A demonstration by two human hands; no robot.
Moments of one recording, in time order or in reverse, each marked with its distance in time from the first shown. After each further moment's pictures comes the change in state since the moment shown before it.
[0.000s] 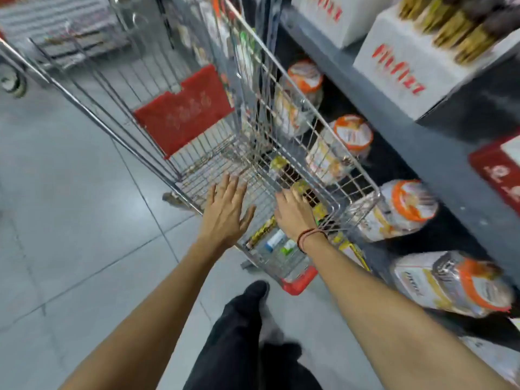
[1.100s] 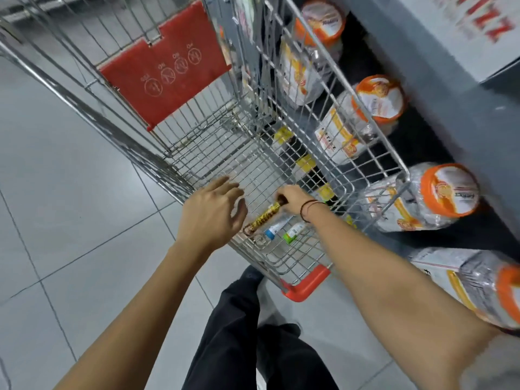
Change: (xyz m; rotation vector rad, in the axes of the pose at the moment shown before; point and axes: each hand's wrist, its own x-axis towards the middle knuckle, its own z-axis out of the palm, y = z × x) left_hand 0.005 -0.007 0.021 -0.021 0.096 0.095; right_hand 0.066 0.041 0.066 0.267 -0.504 0.034
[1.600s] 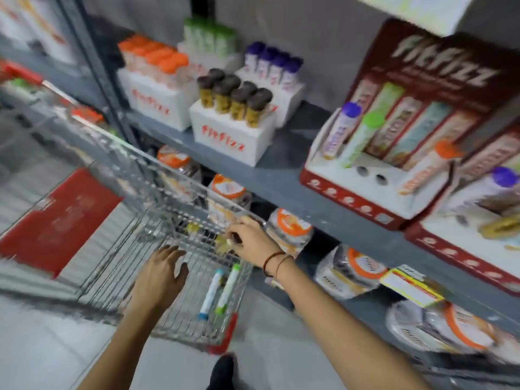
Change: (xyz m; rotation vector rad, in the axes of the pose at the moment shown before) left_hand 0.051 0.067 -0.027 -0.073 -0.025 0.185; right_hand -0.218 0.002 -0.106 0.281 0.616 0.012
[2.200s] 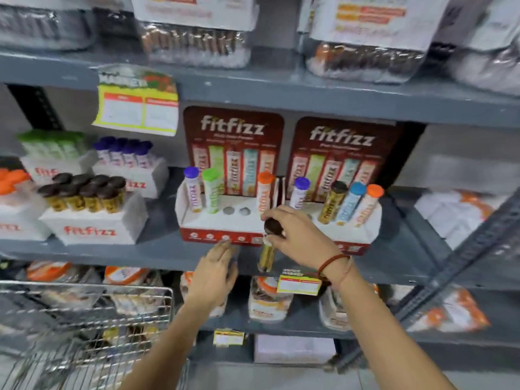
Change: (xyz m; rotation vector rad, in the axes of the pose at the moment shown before) left_hand 0.088 0.271 0.022 -0.141 -0.009 0.693; right_hand -0.214 0.052 -0.203 -0.138 0.547 0.287
